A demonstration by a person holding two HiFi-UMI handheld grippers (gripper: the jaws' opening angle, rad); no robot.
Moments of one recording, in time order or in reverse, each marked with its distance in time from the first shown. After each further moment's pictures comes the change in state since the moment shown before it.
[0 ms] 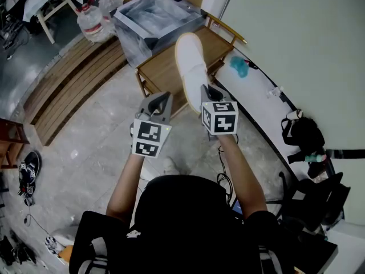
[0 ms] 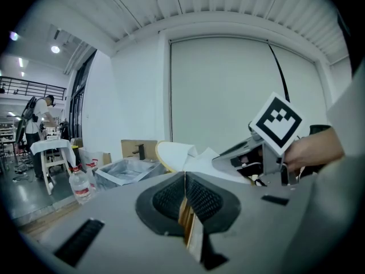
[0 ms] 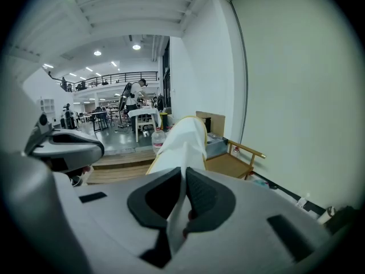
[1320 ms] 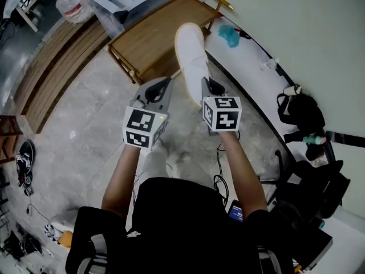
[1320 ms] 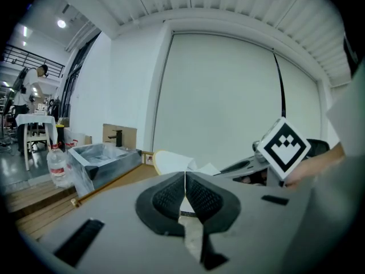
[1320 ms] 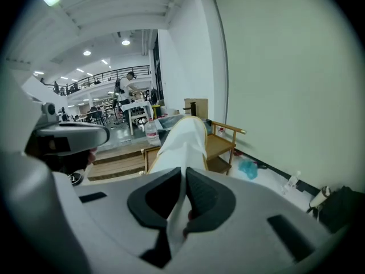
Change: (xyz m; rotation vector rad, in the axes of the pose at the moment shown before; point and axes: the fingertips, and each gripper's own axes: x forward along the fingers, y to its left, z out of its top) left arm 0.075 -0.127 -0.029 -0.131 0.015 -0.109; right arm -0.032 -0.113 -0.116 0.072 0.087 -0.007
